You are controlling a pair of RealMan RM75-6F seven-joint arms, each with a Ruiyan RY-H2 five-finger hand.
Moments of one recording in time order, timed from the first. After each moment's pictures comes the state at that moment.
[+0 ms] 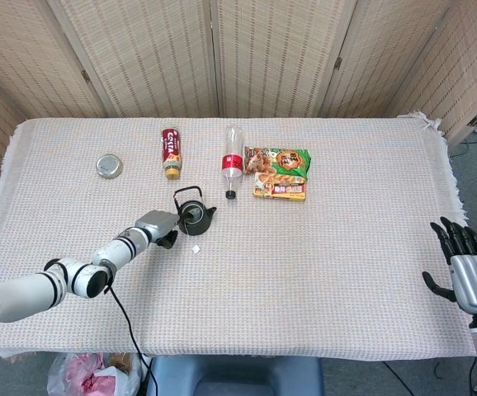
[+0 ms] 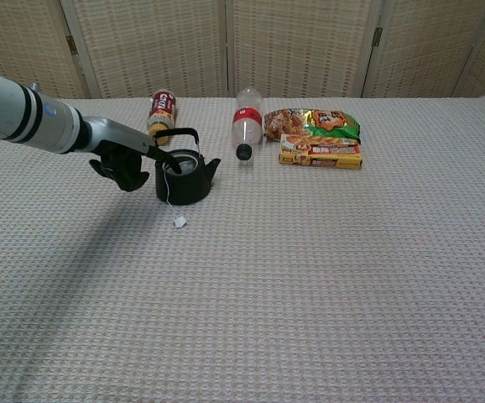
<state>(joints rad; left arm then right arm) -1.26 -1.39 0.07 -1.27 0.74 0.33 -0.02 0.12 -1.09 0.09 -1.59 -1.42 1.39 0.01</state>
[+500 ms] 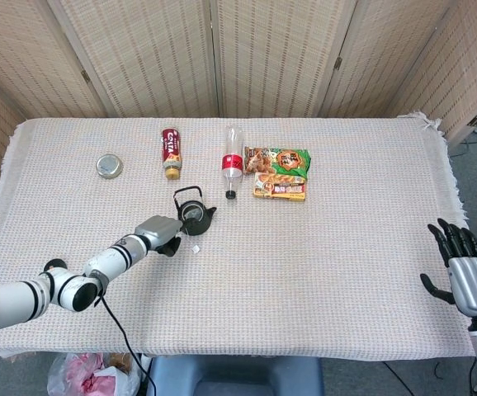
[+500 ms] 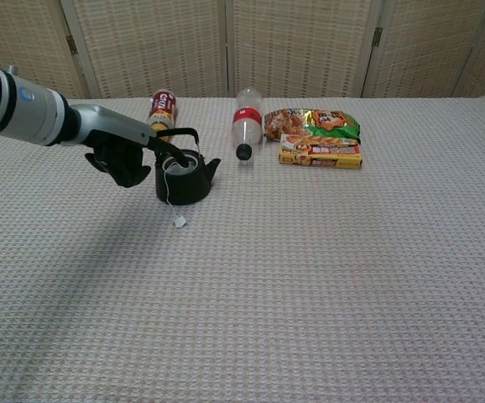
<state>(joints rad) -1.24 -1.26 0.06 -1.51 0.78 0.43 0.01 0.11 -1.09 0.08 -1.59 -1.46 1.42 0.02</state>
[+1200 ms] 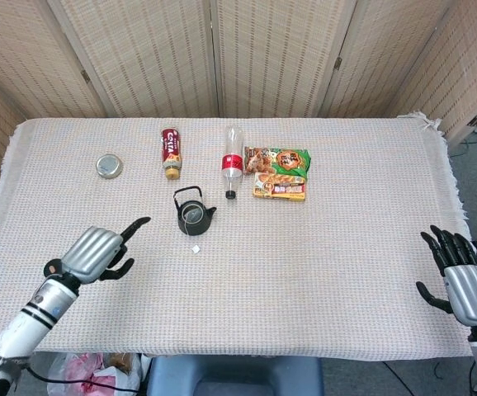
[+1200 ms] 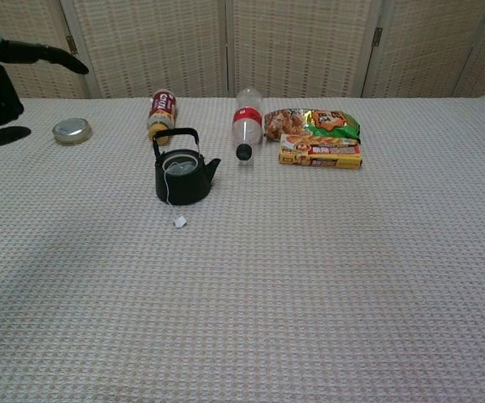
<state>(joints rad) -0.80 -0.93 0.16 -2.02 1.23 1.20 0.14 0.09 -1.08 0.04 -1.59 -1.54 1.46 0.04</state>
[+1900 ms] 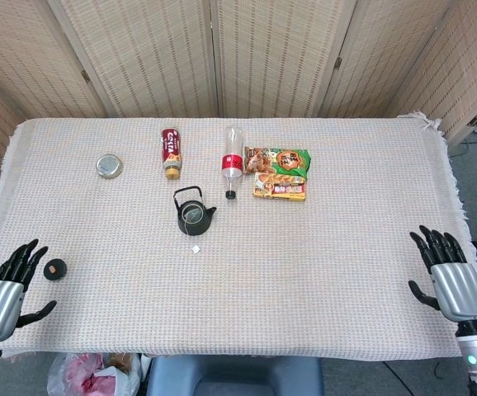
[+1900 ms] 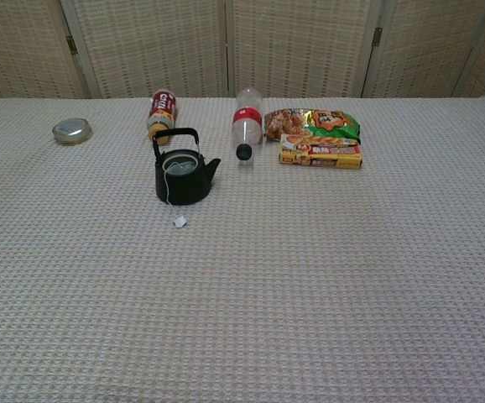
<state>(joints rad) -0.23 -1.17 0.18 -1.53 1.51 1.68 -0.02 0.11 -1.12 0.05 -1.61 -1.51 1.42 -0.09</state>
